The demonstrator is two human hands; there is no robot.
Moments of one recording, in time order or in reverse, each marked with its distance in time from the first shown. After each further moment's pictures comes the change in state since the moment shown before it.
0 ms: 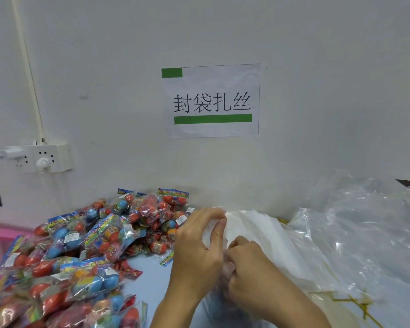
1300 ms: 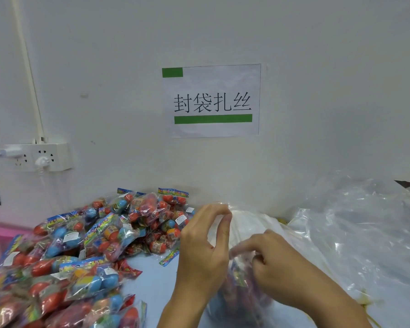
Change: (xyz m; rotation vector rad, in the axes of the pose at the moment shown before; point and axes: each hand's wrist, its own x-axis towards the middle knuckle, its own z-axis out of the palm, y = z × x) left_hand 0.001 0.009 0.007 -0.021 0.058 0.059; right_hand -0.007 0.025 -0.026 0.111 0.009 0.024
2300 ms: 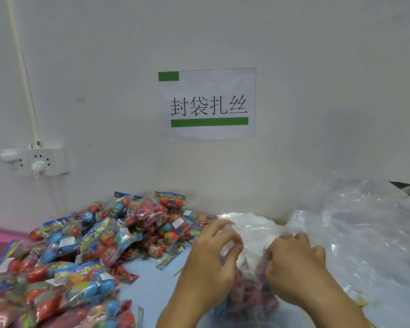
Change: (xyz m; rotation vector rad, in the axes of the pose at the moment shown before) left_hand -0.011 -0.014 0.005 0.095 -0.426 -0.098; right_hand -0.002 0.014 -0.003 -0.395 0.087 0.354
